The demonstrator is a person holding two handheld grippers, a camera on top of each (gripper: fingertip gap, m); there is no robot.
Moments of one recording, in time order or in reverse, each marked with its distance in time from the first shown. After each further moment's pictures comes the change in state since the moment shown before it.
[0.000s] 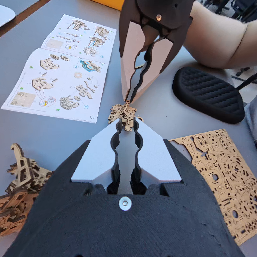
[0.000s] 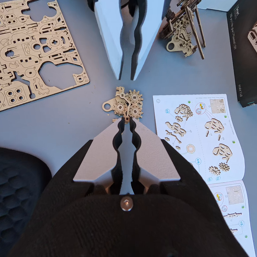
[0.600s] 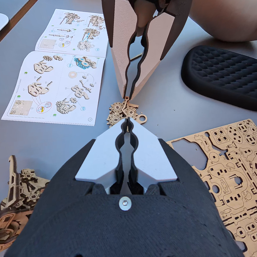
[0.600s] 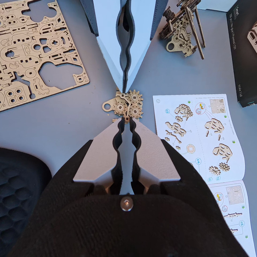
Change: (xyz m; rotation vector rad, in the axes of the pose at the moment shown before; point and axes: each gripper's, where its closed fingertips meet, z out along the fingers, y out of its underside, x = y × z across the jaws) left arm 0.001 0.011 0.018 -0.071 -0.060 0.131; right arm 0.000 0.000 0.000 0.003 0.001 0.001
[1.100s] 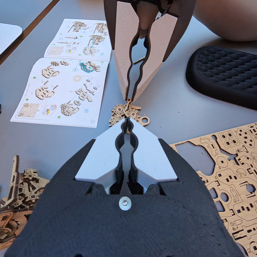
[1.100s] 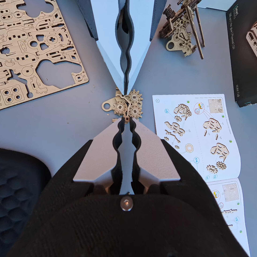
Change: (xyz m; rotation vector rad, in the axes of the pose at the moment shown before) left arm -0.002 -0.002 0.003 0.035 -0.053 0.029; right arm 0.000 0.000 0.000 -0.022 0.018 -0.013
